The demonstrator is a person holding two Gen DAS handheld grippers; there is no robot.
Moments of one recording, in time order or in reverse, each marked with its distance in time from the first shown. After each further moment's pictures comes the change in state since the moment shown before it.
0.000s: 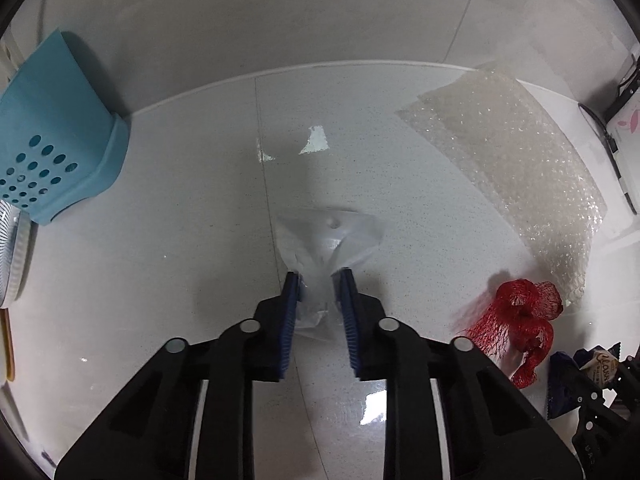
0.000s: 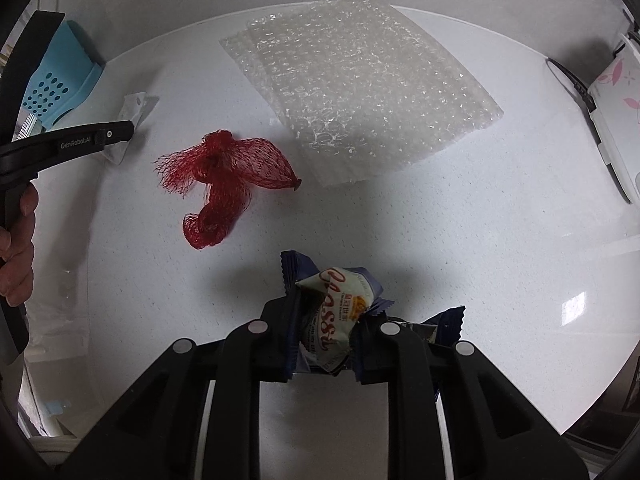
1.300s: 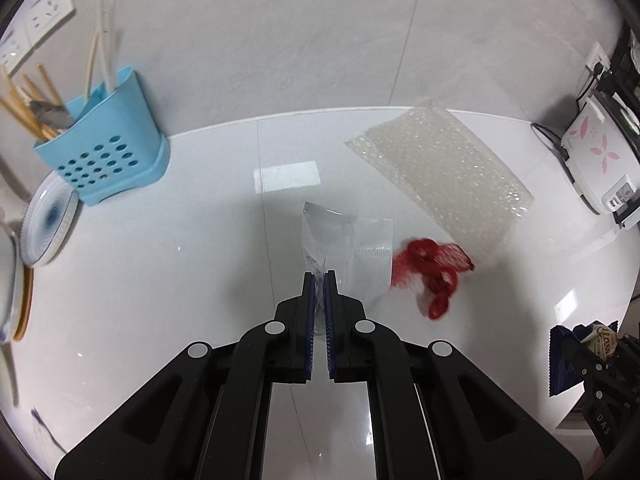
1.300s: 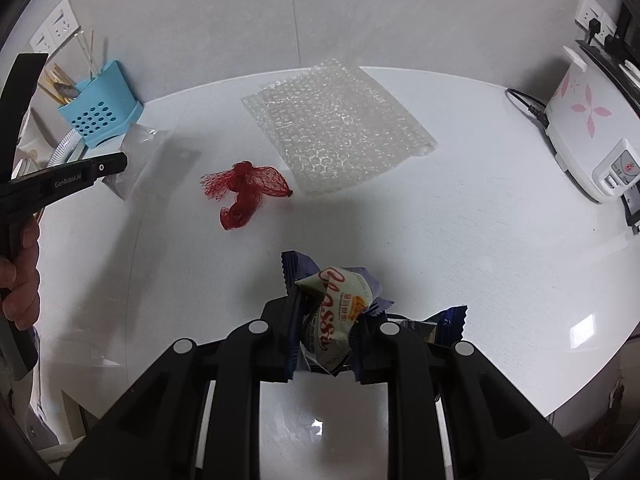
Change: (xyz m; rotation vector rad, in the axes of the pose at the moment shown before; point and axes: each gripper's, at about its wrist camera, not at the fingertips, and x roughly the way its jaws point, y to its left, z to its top) left arm -0.110 -0.041 -0.064 -0.025 -0.152 -0.014; right arm -0.087 -0.033 -0.053 -0.020 -0.199 0.042
